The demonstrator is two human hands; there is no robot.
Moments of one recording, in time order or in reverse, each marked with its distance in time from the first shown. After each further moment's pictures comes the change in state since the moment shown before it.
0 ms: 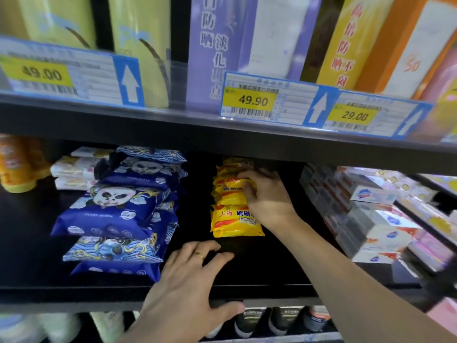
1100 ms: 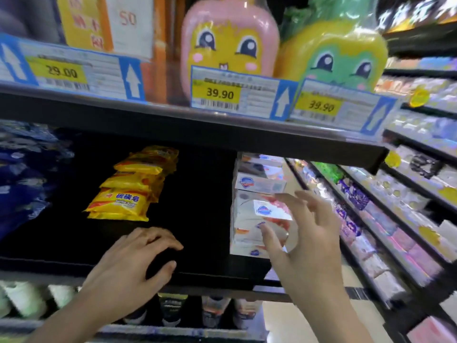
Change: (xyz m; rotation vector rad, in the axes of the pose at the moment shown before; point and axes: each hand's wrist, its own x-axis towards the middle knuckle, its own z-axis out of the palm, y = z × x) left_hand 0.064 0.153 0.056 -0.021 0.068 -0.109; right_hand -0.140 0.230 -0.166 0.175 0.310 -0.077
